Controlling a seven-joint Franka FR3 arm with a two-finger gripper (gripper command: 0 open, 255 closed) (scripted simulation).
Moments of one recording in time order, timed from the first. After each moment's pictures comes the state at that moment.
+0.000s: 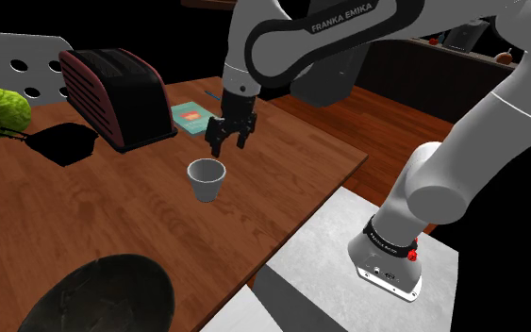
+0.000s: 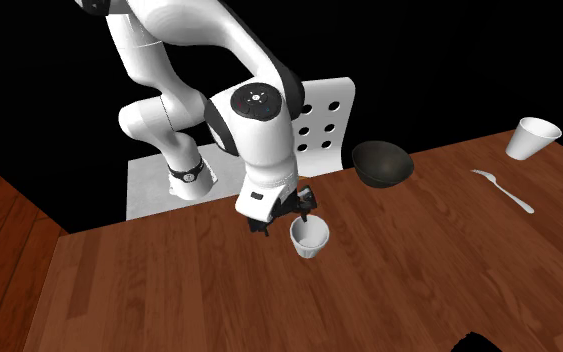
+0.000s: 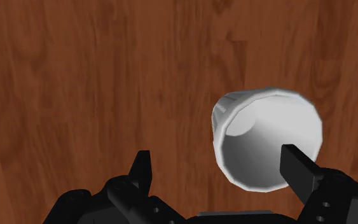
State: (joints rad) arm 0.11 -0.19 0.27 -2.34 0.21 2.20 0.28
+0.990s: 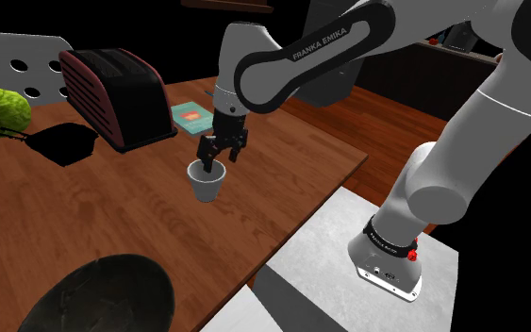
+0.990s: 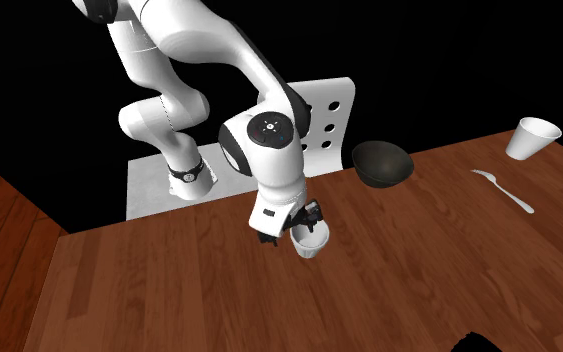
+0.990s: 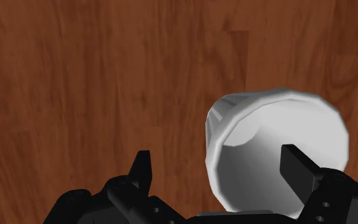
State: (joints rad) arm 0.12 -0.09 0.29 -2.36 0.20 2.33 0.31
